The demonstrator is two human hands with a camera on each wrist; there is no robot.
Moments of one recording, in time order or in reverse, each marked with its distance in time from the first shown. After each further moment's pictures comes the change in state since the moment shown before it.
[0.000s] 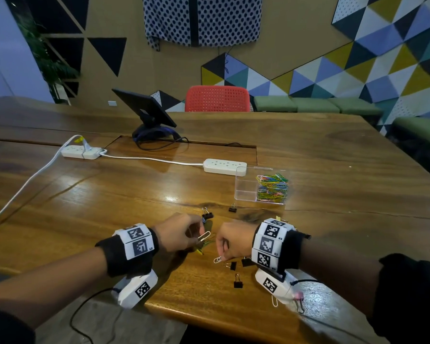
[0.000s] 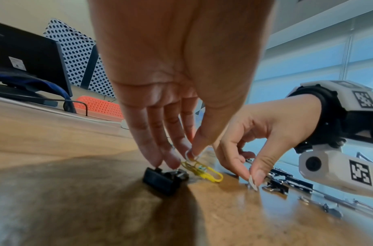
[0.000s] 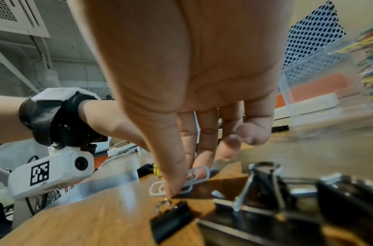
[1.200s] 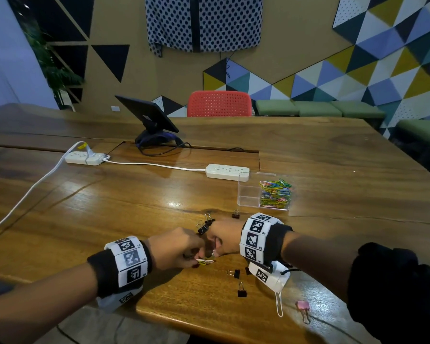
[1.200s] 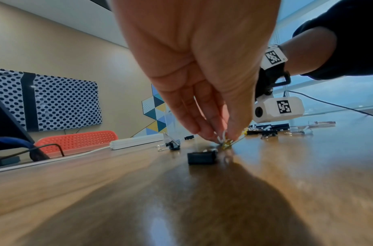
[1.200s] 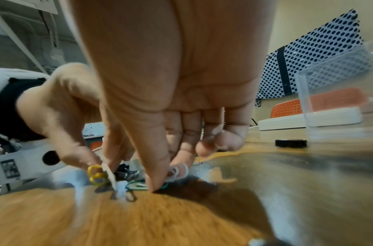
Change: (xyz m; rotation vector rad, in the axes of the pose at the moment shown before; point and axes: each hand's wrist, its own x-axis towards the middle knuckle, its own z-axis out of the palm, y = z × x) left_hand -0.017 -0.009 0.002 0.286 -0.040 0.345; right_hand 0.031 -0.005 -0.010 -0.131 -0.006 -0.037
